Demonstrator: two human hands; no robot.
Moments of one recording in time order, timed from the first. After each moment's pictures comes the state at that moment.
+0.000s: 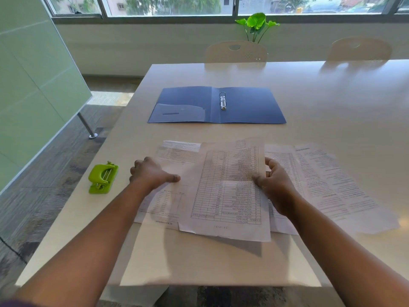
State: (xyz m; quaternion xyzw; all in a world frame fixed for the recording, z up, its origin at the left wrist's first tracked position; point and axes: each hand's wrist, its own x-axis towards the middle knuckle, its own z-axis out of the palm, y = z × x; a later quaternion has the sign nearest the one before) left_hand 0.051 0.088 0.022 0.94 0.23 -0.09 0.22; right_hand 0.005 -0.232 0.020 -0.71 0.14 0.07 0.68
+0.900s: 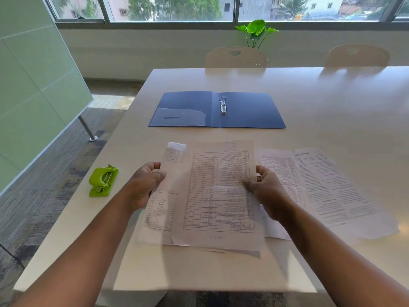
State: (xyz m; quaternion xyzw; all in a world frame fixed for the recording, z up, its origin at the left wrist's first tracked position) left_hand 0.021 0.094 0.031 0.68 0.20 -0.11 0.70; right_hand 0.006 -0.216 0.019 -0.71 0.13 0.09 0.69
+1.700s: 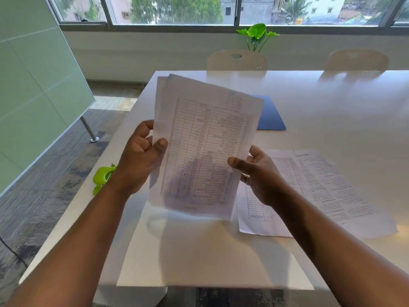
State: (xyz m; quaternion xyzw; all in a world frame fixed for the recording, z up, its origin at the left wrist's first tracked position) left_hand -0.002 0.082 0.105 0.74 -0.07 0.11 0.66; right_hand 0.007 -0.194 0.068 -0.63 -0.01 0.09 0.77
